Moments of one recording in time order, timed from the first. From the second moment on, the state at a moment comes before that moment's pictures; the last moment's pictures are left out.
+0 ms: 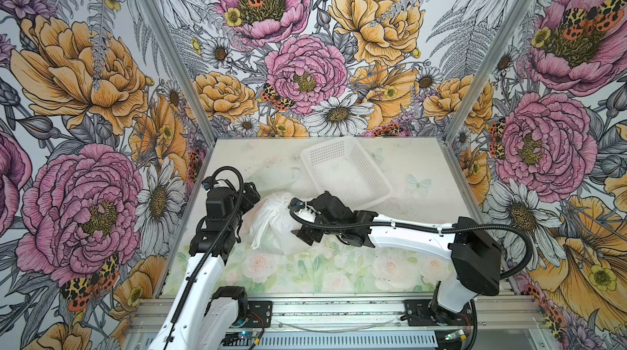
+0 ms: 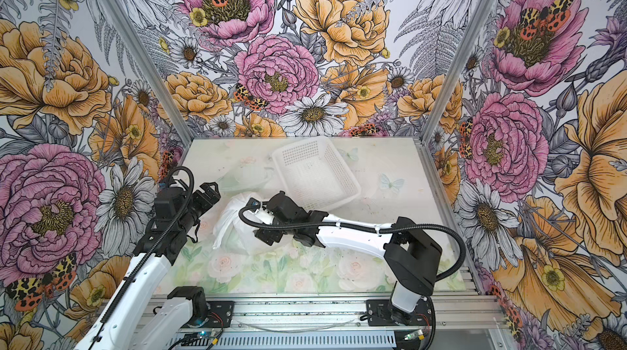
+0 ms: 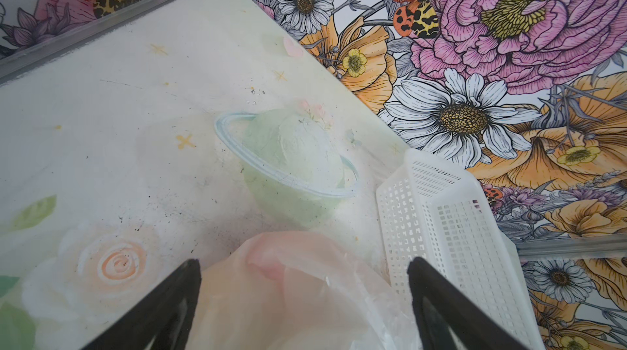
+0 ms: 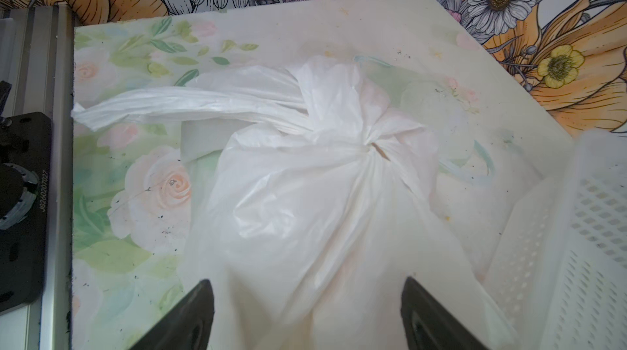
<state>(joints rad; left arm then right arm) -0.03 0.81 0.64 -0.30 -0.07 -0.69 1.06 1.70 1.16 -0.10 -0.03 -0.18</state>
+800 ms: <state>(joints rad) -0.07 0.89 0.66 -0.30 -0.05 -0.69 1.04 1.75 1.07 0.11 0.03 -0.17</state>
